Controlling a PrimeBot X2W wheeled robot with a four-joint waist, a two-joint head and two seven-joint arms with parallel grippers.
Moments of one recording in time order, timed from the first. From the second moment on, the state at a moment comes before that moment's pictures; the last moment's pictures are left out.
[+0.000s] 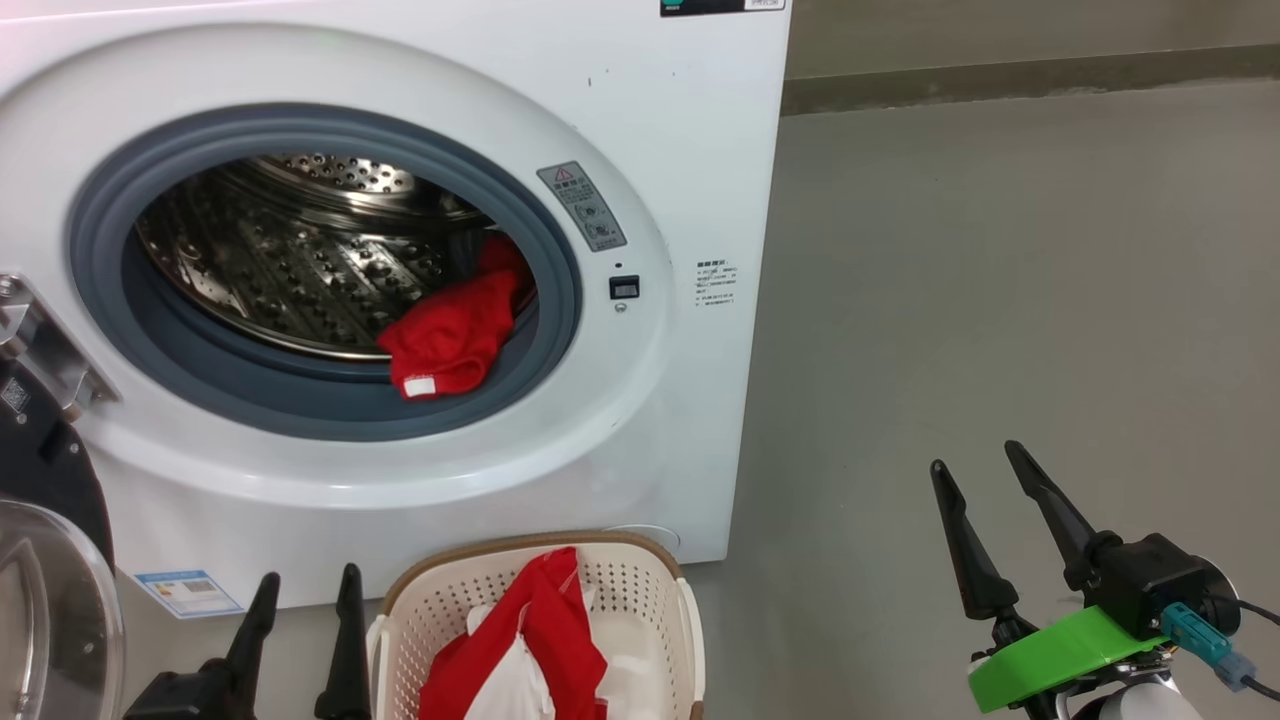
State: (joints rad) left arm 0.05 0.15 -0.08 0.06 -0.34 0.11 -0.14; right arm -0.05 -0.09 0.05 0.20 0.24 0.13 -0.26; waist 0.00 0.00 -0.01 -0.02
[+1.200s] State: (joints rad) left arm -0.41 0.15 -0.12 0.32 -0.37 0.06 -0.21; right arm -0.17 -0.12 0.11 0.16 0.24 0.13 -0.26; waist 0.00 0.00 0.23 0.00
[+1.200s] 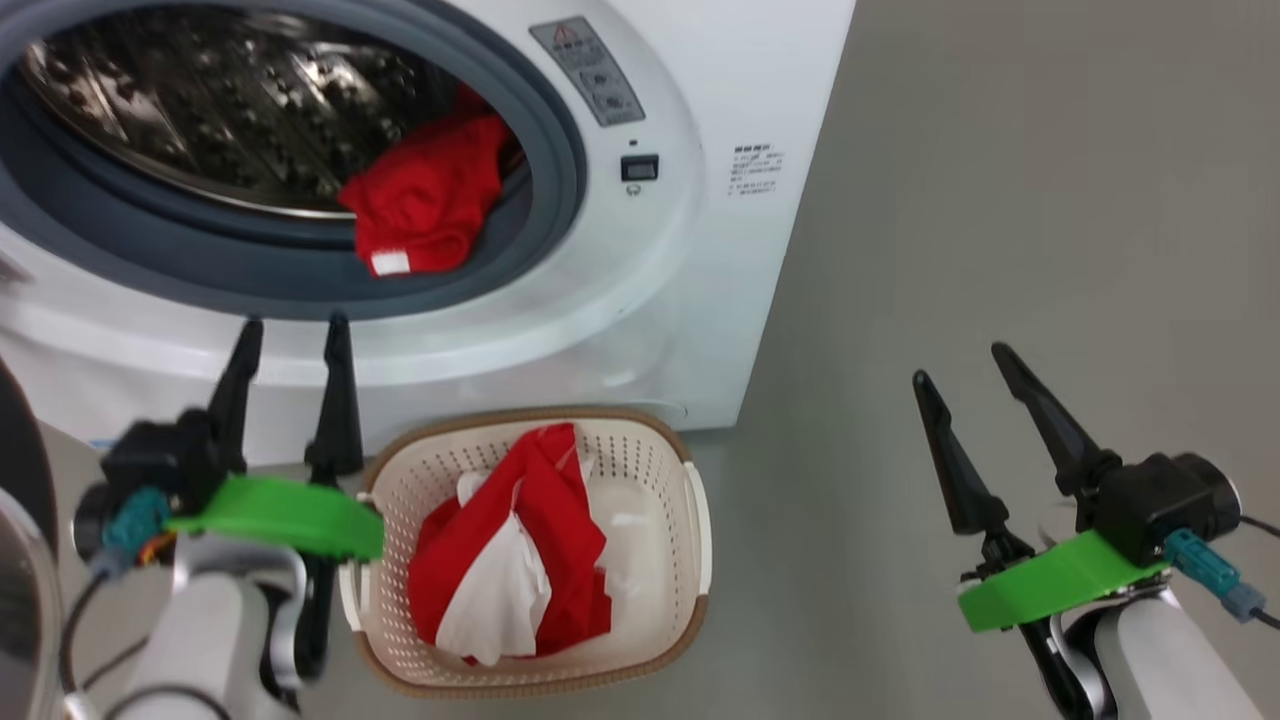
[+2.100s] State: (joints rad) left arm -1.03 0.18 -0.09 0.80 -0.38 -0.06 -0.21; right arm -0.34 -0.15 0.18 0.12 0.25 0.13 -0.26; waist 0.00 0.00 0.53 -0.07
